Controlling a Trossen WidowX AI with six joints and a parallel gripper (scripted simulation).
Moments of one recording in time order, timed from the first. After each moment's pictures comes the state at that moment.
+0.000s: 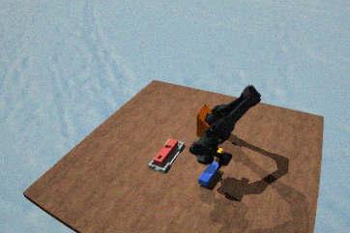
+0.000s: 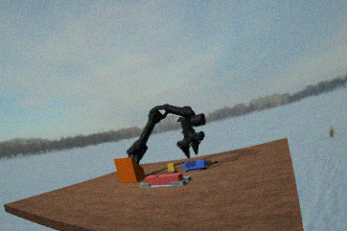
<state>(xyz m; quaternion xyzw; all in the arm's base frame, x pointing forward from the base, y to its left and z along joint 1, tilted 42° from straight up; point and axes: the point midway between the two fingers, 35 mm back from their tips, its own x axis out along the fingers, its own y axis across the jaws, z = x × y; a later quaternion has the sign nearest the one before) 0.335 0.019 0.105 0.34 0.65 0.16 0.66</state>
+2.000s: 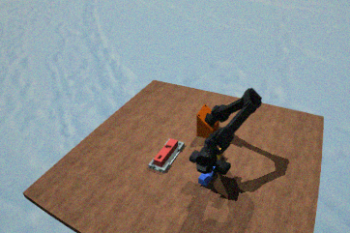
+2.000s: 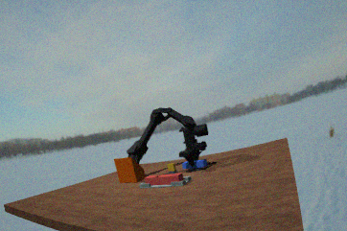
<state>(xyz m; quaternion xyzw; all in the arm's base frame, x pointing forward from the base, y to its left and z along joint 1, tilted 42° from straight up) 0.342 0.056 0.063 0.34 0.65 0.16 0.66</state>
